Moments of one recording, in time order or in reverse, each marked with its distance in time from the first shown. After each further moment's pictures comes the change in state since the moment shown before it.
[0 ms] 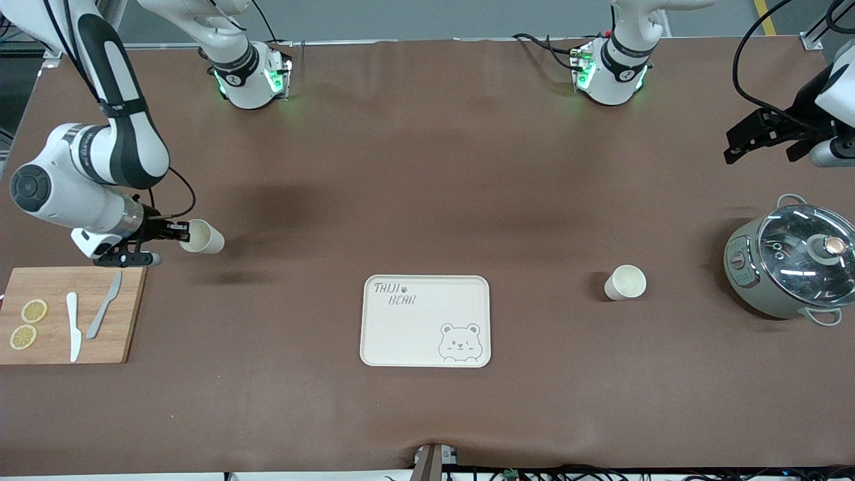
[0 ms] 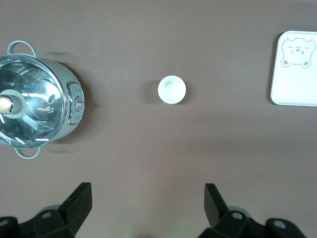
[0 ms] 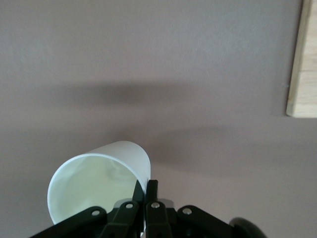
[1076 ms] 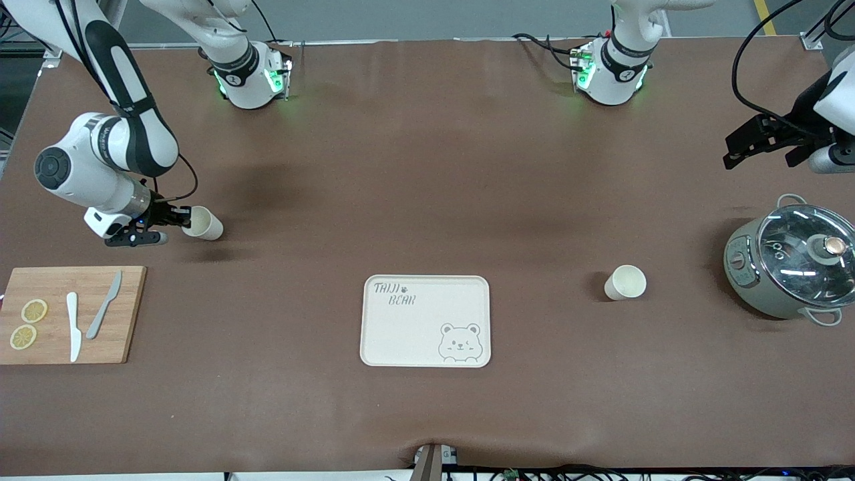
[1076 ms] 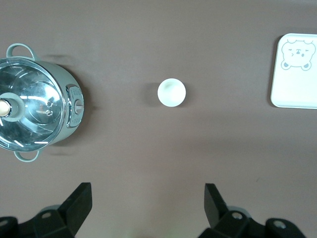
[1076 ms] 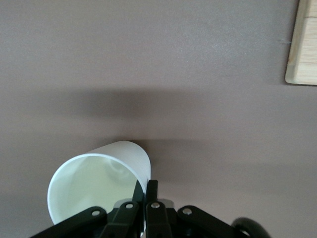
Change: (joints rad) left arm 0.000 0.016 0.000 0.006 0.000 0.009 0.000; right arm -0.084 -0.017 0.001 -0.192 -0.015 0.195 -0.137
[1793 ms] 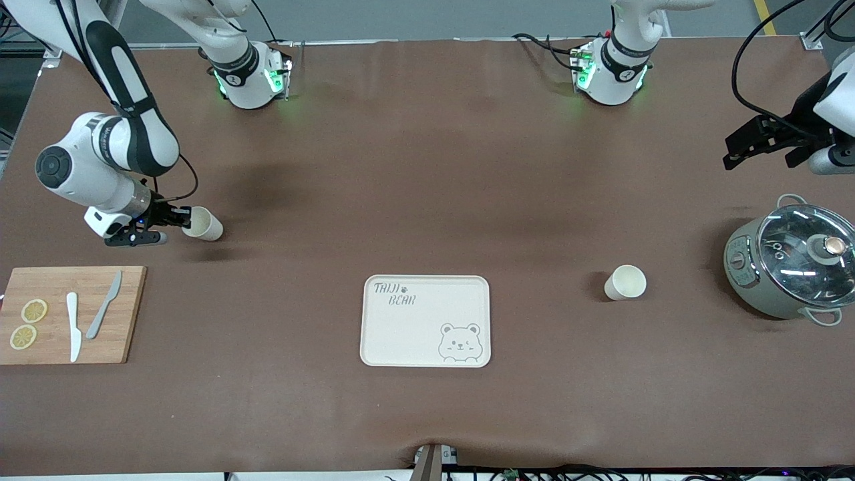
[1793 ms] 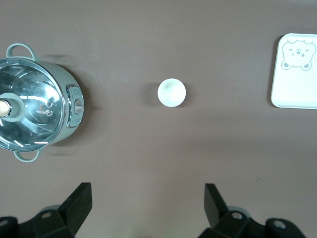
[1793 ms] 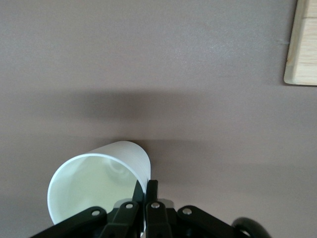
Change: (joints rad) left arm 0.000 0.001 0.000 0.001 0.000 0.000 0.000; right arm -0.002 0.000 0.000 -0.008 0.000 0.016 0.000
